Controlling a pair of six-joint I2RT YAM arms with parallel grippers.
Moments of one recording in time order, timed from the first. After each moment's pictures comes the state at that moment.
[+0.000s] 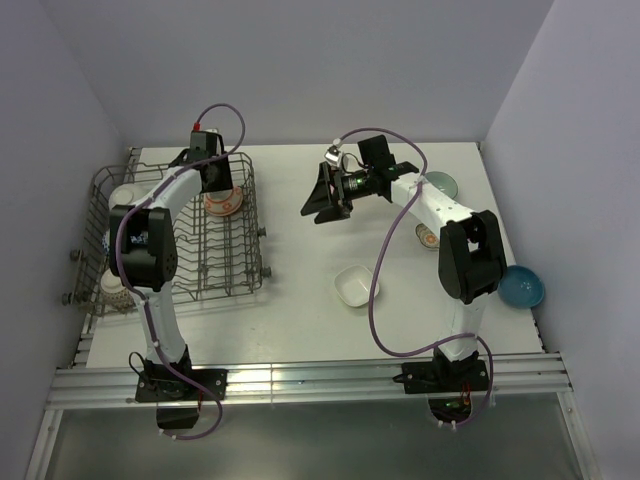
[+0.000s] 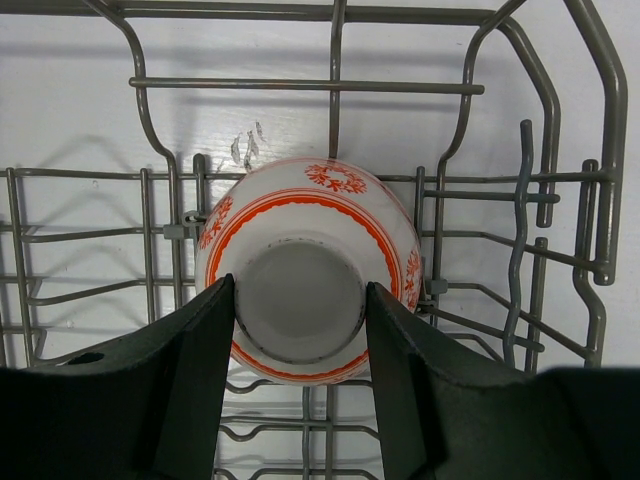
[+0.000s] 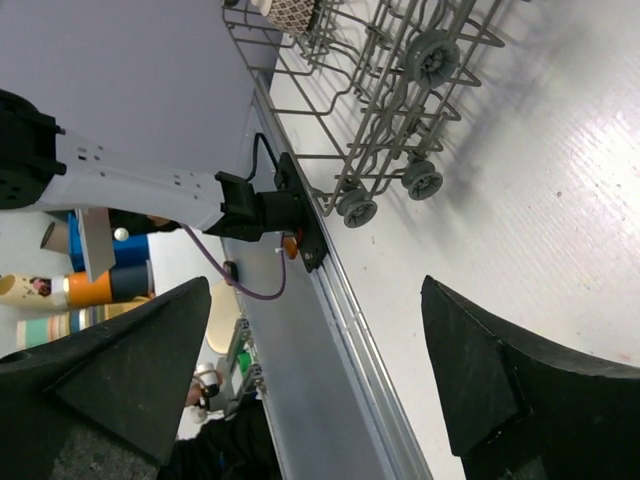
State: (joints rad) left arm -0.13 2.03 1.59 -0.39 -0.15 -0.22; right arm 0.37 1.88 1.51 -0.44 -1.07 0.49
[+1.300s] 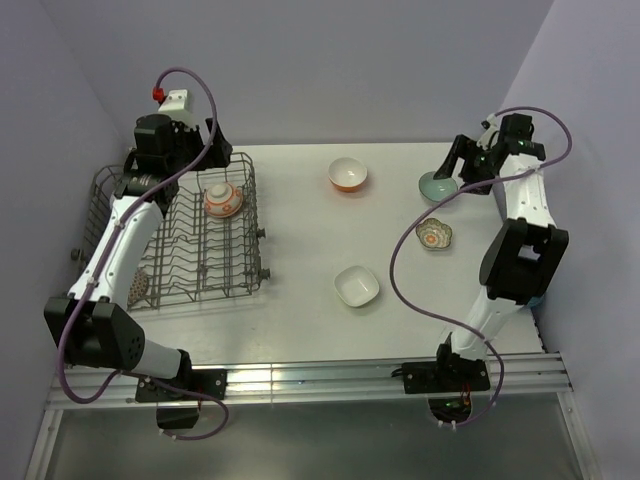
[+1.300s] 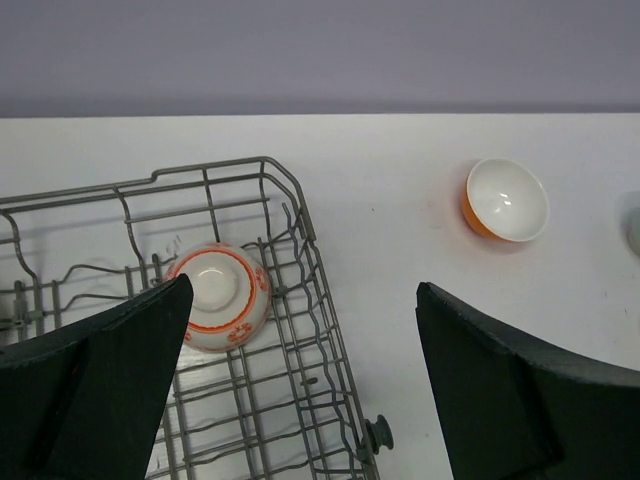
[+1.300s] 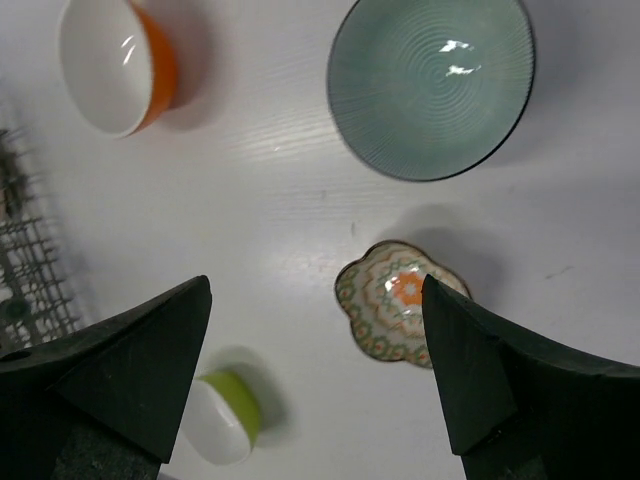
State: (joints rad) left arm -0.13 1.43 1.43 -0.30 0.10 -0.19; right arm -0.29 1.80 1.69 -0.85 -0.48 0.14
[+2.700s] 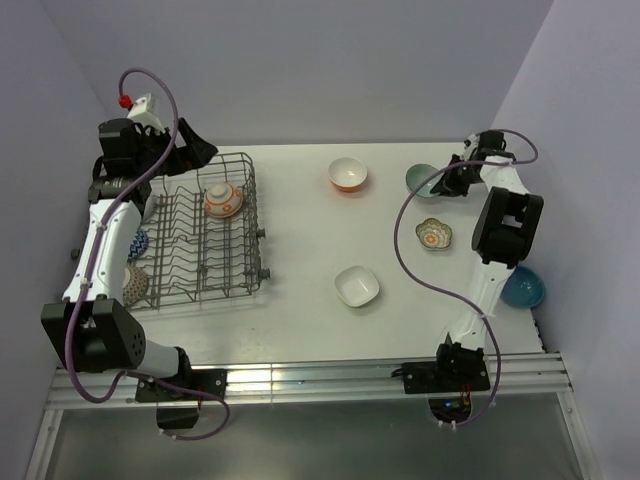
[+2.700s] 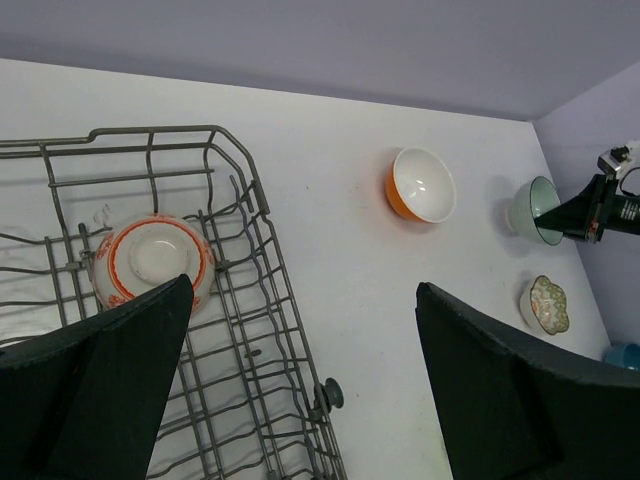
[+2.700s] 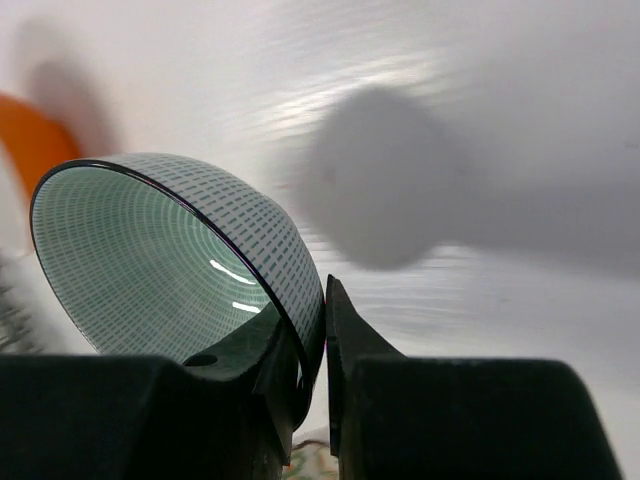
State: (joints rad) left arm 0.06 1.42 1.38 -0.29 0.45 -0.35; right arm -0.29 2.27 1.87 -0.69 -0.48 0.21
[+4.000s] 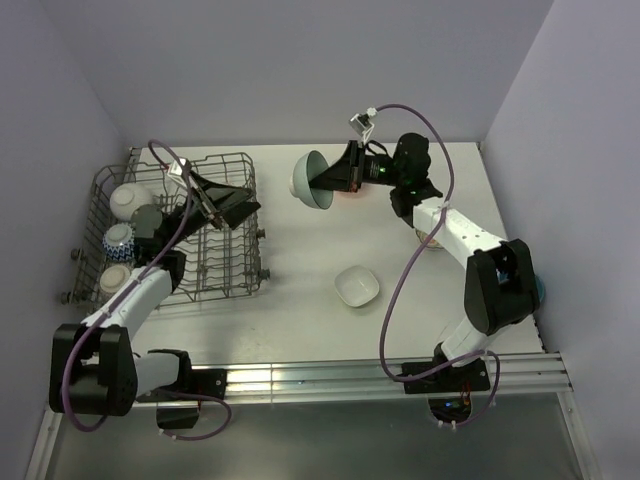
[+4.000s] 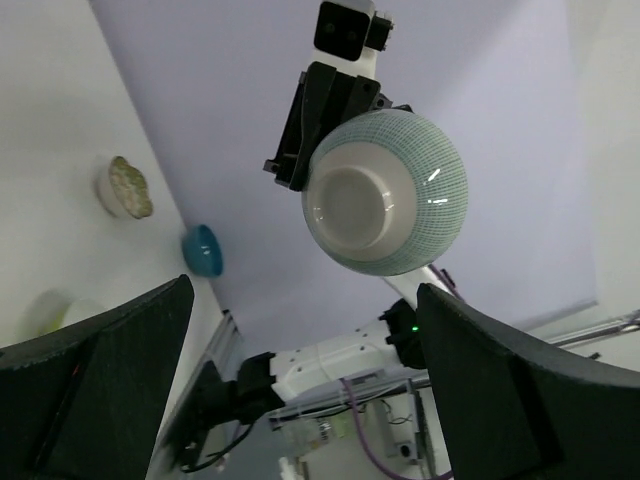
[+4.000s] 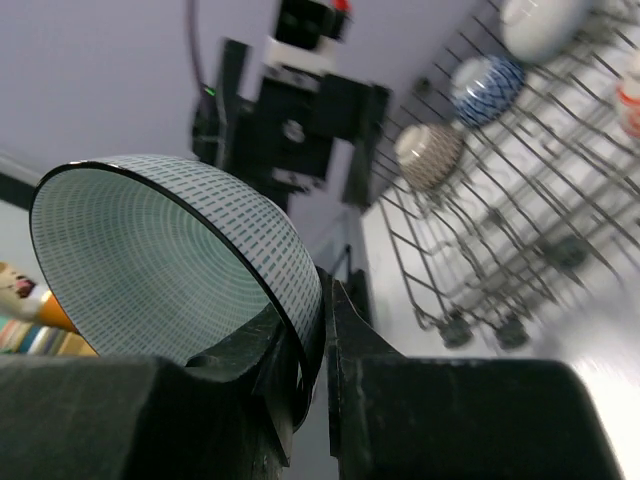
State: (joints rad) left arm -0.05 1.20 0.63 0.88 0.90 -1.49; right arm 0.32 1.61 1.21 0.48 -1.09 0.97
